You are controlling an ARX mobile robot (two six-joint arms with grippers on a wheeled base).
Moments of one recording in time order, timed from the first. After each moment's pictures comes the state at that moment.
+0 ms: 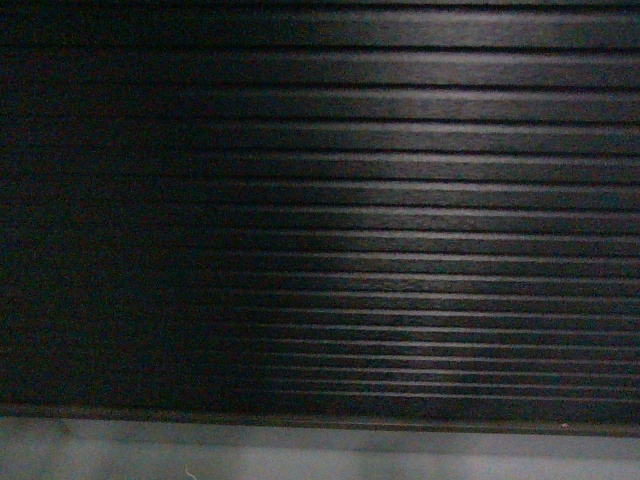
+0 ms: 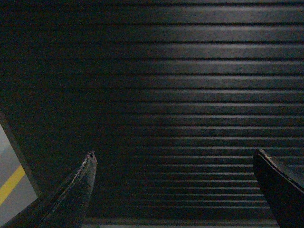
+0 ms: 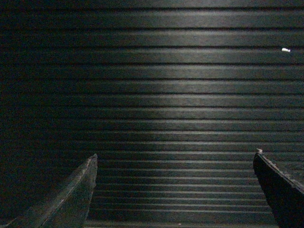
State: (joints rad) left arm 0.00 0.01 0.01 0.00 0.00 -0.01; right arm 0.00 0.00 0.01 -0.01 0.00 0.00
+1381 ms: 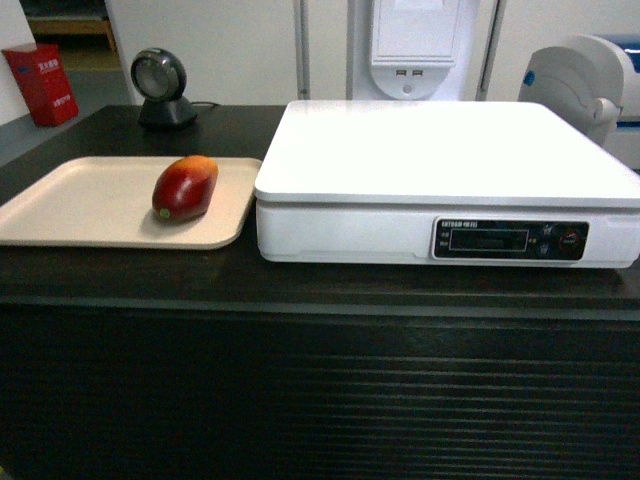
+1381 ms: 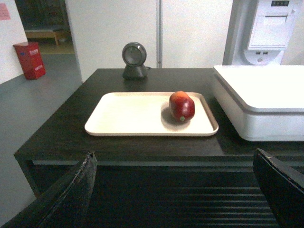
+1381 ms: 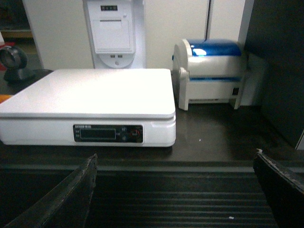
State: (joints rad) left arm 0.00 0.01 0.01 0.00 0.00 -0.01; right arm 0.00 0.00 0.01 0.00 0.00 0.00
